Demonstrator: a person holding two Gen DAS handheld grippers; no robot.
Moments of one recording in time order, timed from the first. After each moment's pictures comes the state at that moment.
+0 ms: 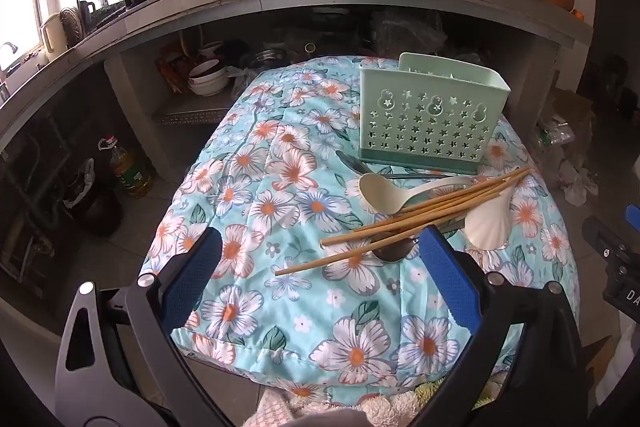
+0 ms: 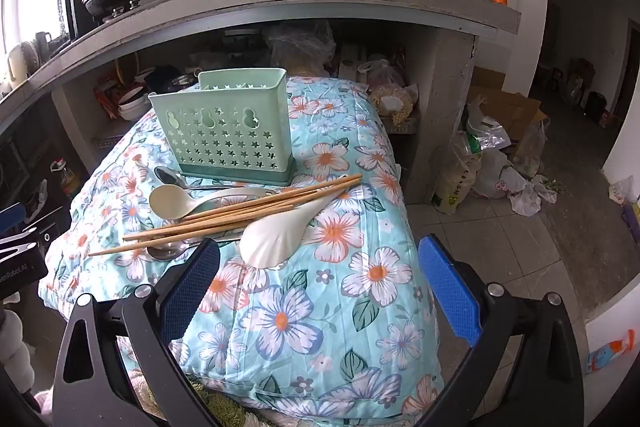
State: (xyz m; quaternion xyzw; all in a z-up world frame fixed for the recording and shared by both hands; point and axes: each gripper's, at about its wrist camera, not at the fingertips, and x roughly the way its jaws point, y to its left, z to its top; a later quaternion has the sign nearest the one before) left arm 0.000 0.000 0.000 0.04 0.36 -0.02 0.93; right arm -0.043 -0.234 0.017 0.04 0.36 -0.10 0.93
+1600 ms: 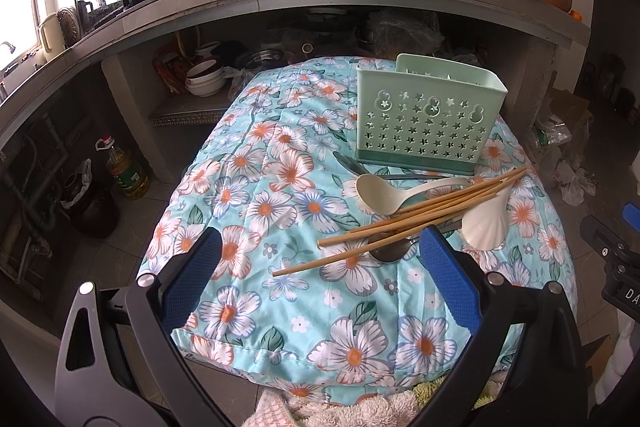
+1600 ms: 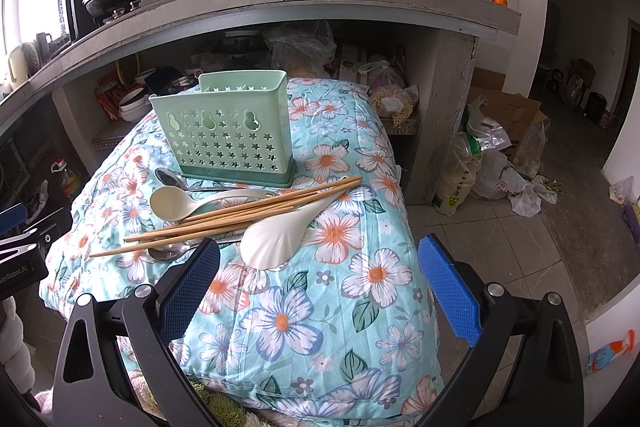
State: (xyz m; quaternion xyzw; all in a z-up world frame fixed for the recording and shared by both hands) left arm 0.001 -0.001 -0.001 0.04 0.36 -0.02 0.93; right arm -0.043 -0.234 0.019 0.04 0.35 -0.10 0.93
